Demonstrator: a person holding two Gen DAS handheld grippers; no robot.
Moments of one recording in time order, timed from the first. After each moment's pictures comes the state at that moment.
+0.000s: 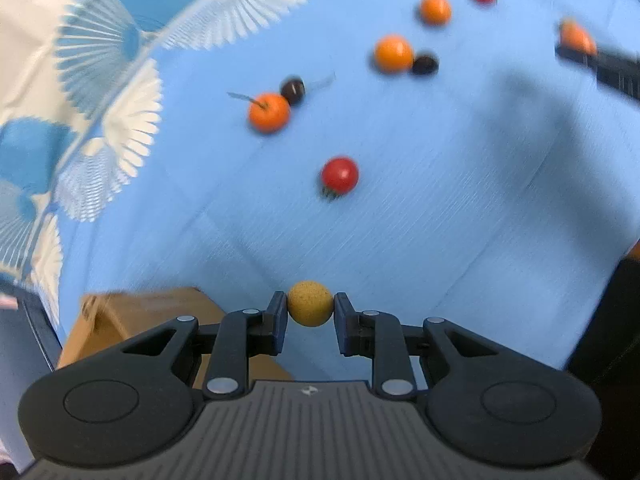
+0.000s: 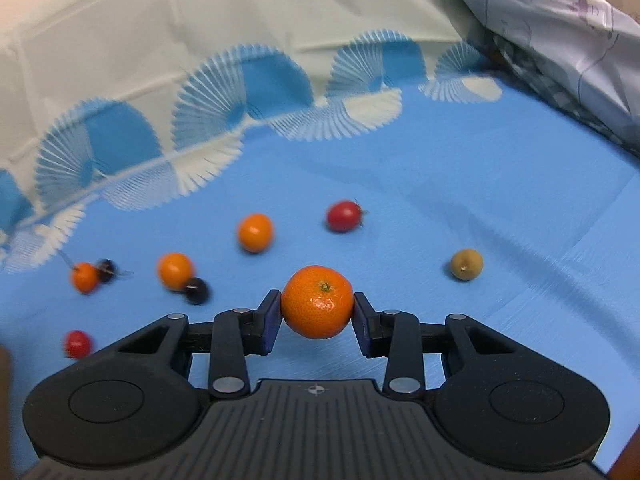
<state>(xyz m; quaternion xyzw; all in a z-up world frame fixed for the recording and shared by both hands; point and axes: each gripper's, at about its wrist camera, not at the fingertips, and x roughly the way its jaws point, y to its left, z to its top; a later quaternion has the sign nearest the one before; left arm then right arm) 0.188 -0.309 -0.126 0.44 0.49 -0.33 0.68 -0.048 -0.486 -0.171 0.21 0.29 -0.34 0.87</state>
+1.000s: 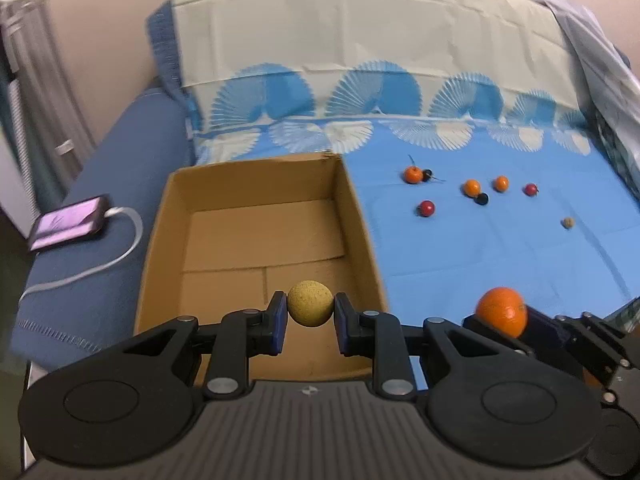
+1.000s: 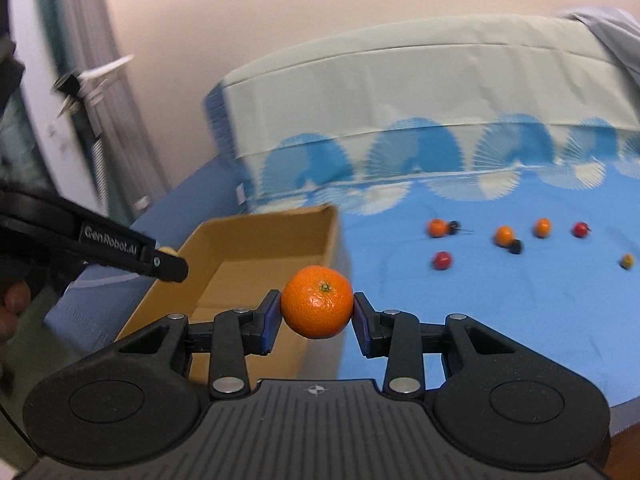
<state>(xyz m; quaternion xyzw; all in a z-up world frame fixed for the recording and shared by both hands) -0.032 -0.016 0.037 0.13 0.40 -0.18 0.89 -0.152 -0.152 -0.027 0.14 0.25 -0.04 0.96</state>
